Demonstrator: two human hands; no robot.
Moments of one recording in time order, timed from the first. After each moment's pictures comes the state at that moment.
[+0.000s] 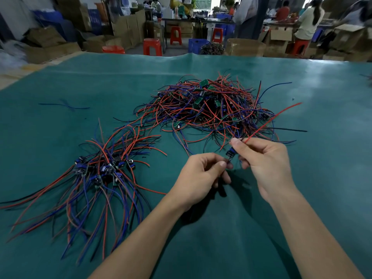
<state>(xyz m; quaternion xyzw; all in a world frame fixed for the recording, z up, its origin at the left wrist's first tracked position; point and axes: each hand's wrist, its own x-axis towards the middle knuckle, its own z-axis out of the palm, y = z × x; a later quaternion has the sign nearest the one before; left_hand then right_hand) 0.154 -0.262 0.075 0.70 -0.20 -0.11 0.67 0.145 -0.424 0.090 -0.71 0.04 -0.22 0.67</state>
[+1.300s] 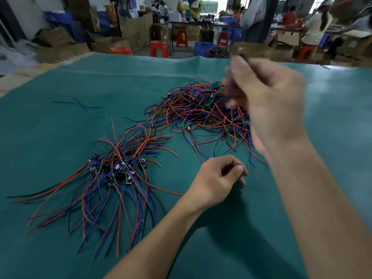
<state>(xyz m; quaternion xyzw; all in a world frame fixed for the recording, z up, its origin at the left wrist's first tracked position) 0.152 -0.269 0.071 0.73 -0.23 -0.09 0.64 0.162 -0.353 0.208 -0.68 -0.14 -0.30 0.66</state>
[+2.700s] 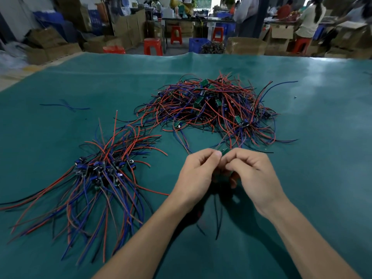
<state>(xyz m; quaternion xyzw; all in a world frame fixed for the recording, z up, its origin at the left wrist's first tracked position) 0.152 -0.265 0.079 0.68 -0.16 -0.07 0.71 0.119 -0.395 0.095 -0.77 -0.01 -0.11 0.63</state>
